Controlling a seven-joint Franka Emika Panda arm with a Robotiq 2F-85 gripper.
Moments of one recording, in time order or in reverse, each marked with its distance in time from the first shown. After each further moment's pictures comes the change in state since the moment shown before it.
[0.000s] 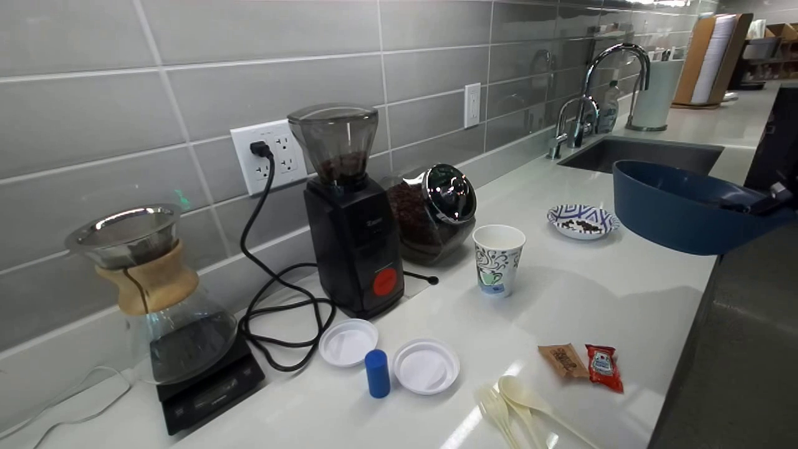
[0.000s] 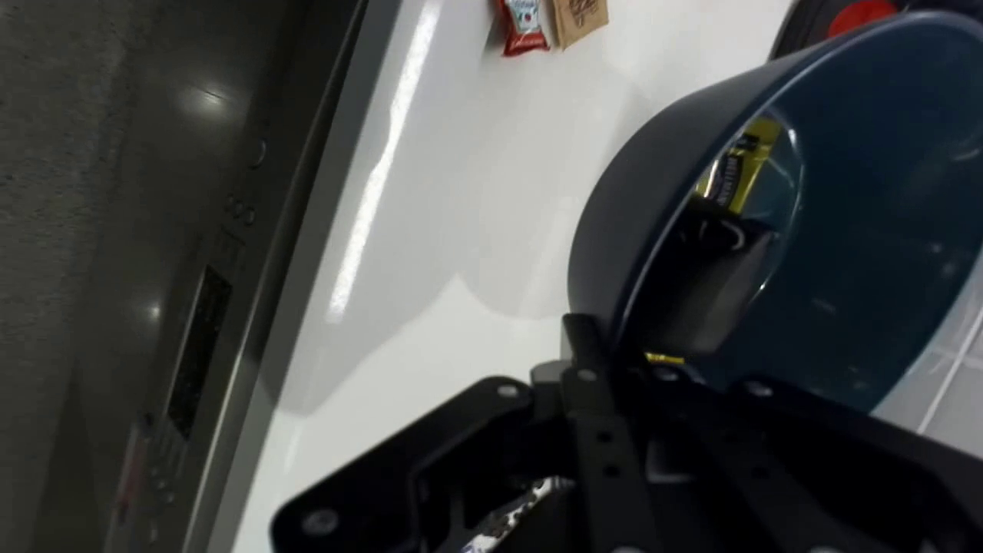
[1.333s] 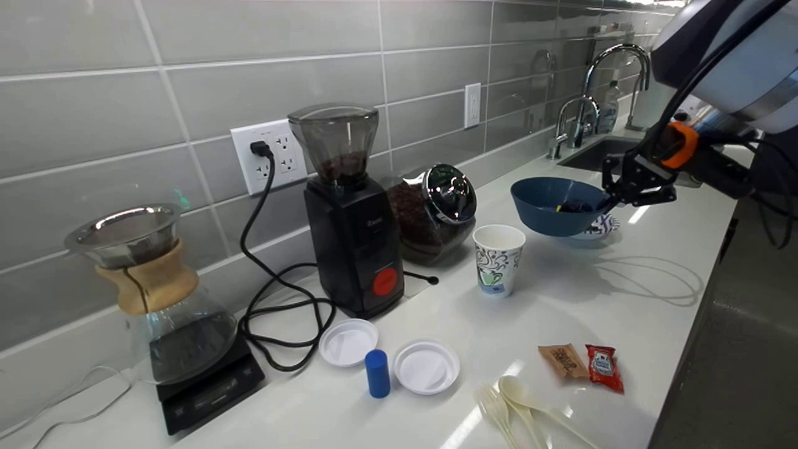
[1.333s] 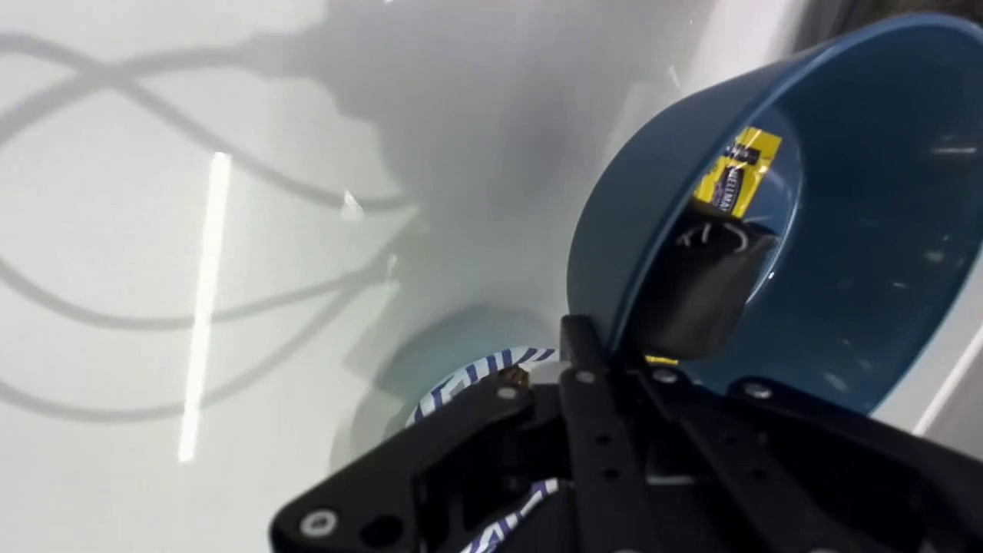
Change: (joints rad) arm 0.113 0.639 0.180 0.479 -0.031 0.401 0.270
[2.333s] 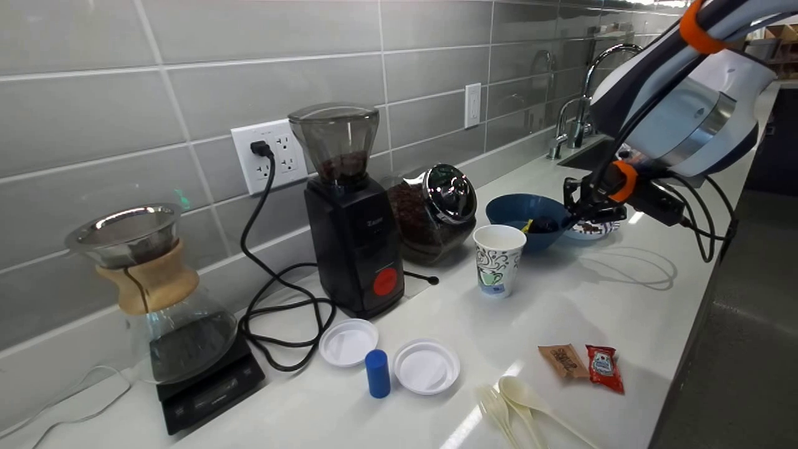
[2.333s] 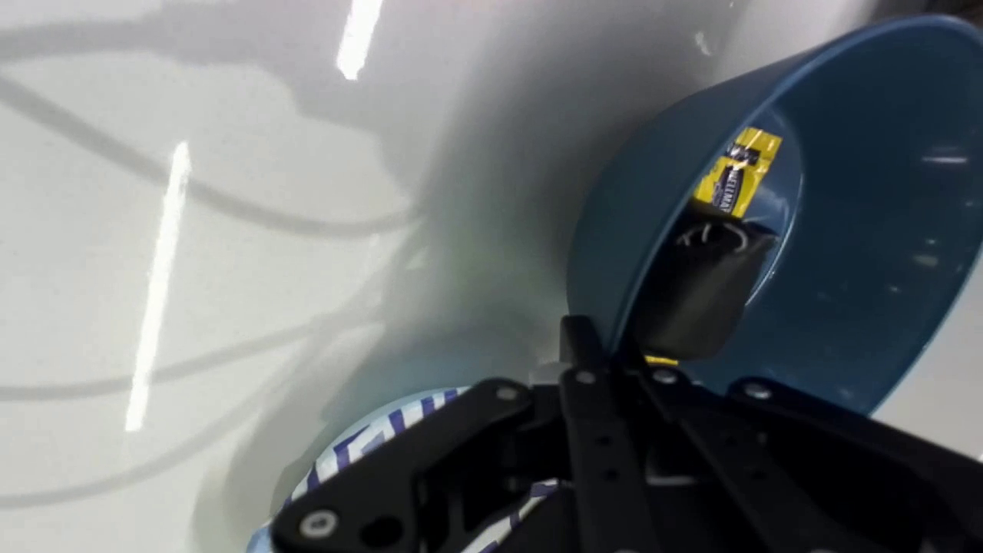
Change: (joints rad) arm -0.006 0.238 0.076 0.172 0.004 0.121 -0.072
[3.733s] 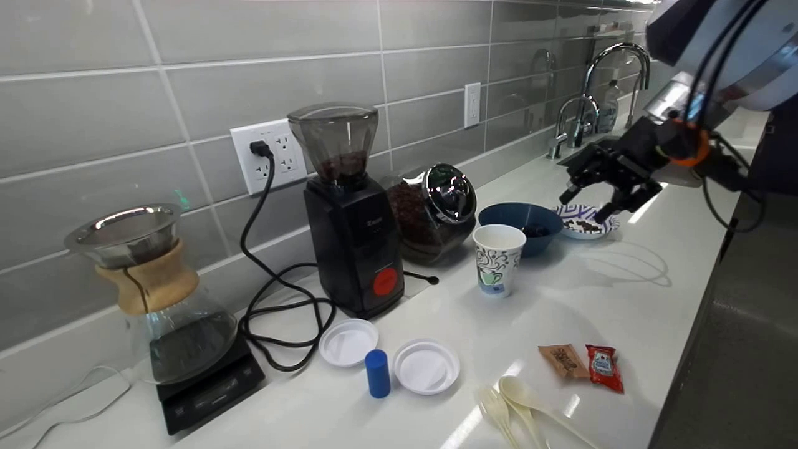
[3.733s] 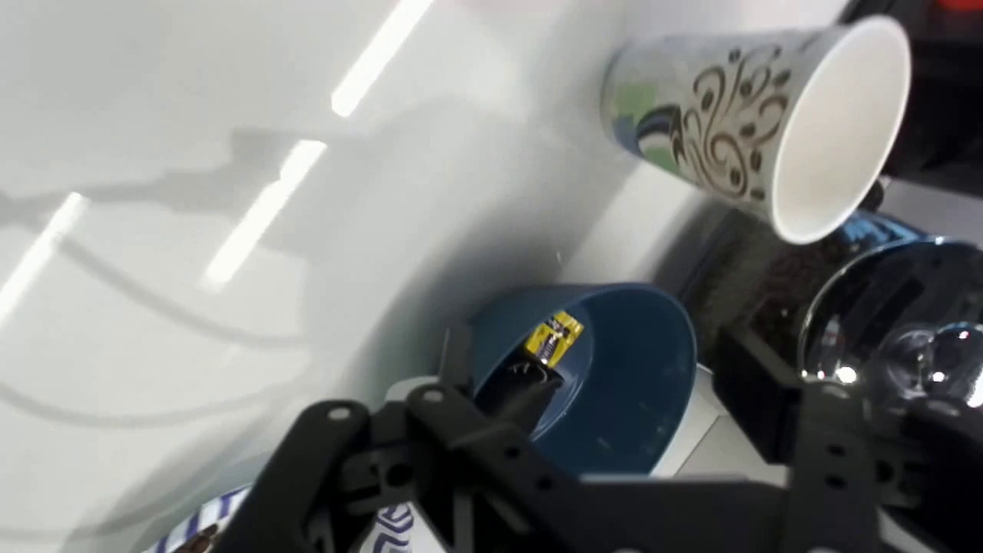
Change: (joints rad) arm -0.147 -0.225 0.074 -0.088 -0.013 -0.444 -0.281
